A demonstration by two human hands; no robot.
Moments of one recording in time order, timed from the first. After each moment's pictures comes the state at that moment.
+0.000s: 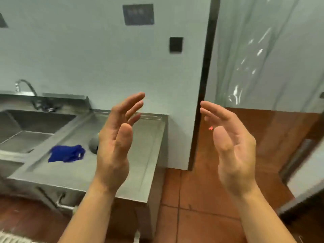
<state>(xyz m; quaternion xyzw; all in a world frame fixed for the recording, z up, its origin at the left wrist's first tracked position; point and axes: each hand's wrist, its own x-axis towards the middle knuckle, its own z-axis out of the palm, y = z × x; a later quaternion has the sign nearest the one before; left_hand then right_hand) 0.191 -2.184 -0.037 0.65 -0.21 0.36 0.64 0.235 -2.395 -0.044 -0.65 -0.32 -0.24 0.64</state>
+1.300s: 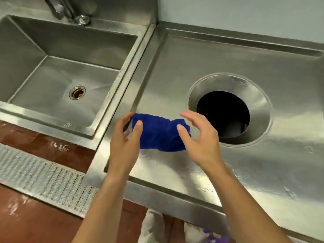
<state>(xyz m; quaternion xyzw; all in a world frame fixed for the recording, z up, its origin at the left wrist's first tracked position) 0.414 -1.517 -0.374 0.74 0.30 0.13 0.59 0.494 -1.703 -0.383 -0.84 -0.14 0.04 0.53</state>
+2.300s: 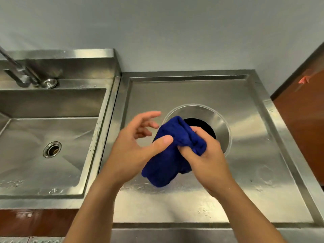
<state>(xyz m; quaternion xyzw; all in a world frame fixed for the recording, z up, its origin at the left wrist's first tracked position) 0.492 -1.534 -0.218 0.78 -0.02 -0.03 0.62 0.486 -1.724 -0.238 -0.72 -0.01 0.03 0.69</state>
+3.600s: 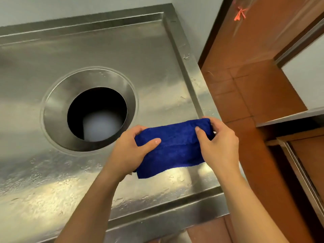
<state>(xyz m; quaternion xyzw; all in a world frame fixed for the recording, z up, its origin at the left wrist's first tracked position) 0.525 -1.847 -0.409 0.85 0.05 -0.23 0.47 0.478 -2.071 -0.401 -0.87 0.27 -0.05 0.42</state>
